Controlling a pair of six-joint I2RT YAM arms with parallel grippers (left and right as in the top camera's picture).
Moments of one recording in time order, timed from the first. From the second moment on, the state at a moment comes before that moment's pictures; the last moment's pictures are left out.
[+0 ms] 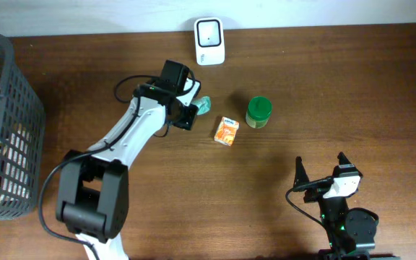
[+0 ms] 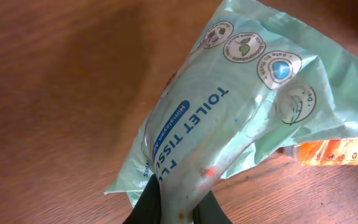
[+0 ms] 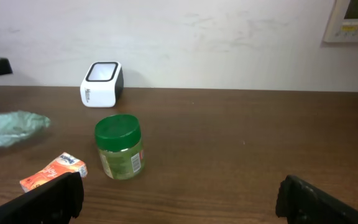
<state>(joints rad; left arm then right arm) -0.36 1.96 1.45 -0.71 0.08 0.05 0.01 0.01 0.01 -0.07 -0.07 0.03</state>
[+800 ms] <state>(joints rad) -0.39 1.94 1.60 -0.72 0.19 0.04 0.01 0.01 0.01 -0.07 -0.07 0.03</state>
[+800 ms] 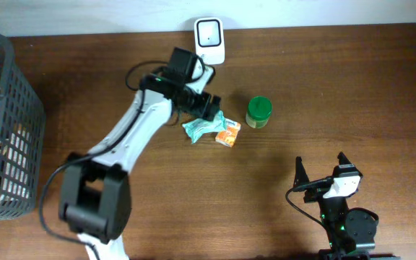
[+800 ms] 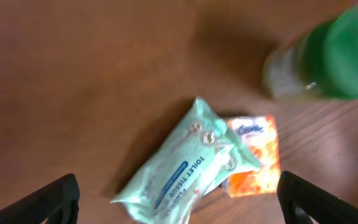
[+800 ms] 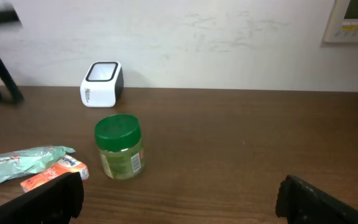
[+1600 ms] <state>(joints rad) 0.60 1.73 2.35 -1.21 0.05 -0.26 0.01 0.01 0.01 -0.07 -0.07 0.03</state>
